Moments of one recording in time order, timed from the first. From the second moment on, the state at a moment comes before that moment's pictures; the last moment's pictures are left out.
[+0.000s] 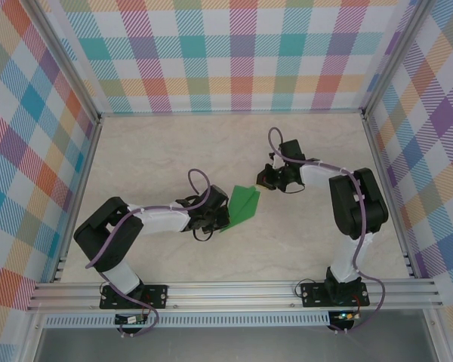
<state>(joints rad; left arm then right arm) -0.80 1.66 0.79 -0.16 0.07 -1.01 0.34 1.86 1.10 -0.26 -0.56 0.60</state>
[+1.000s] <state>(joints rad) -0.80 1.67 0.77 -0.15 0.07 -0.99 0.29 1.98 1.13 -0.25 -0.59 0.58</state>
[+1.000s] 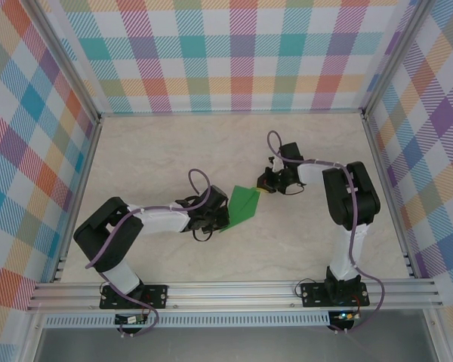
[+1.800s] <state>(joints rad) -0.79 1.61 0.73 -0.10 0.06 -0.80 0.57 1.88 1.04 -0.20 -0.61 0.67</state>
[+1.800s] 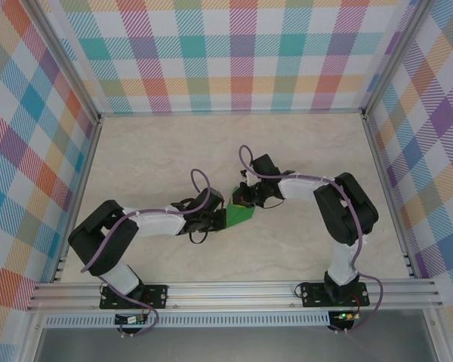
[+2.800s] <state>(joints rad) -0.87 1.58 0.60 0.13 -0.08 -1.33 0.57 1.92 1.02 -0.18 -0.61 0.73</state>
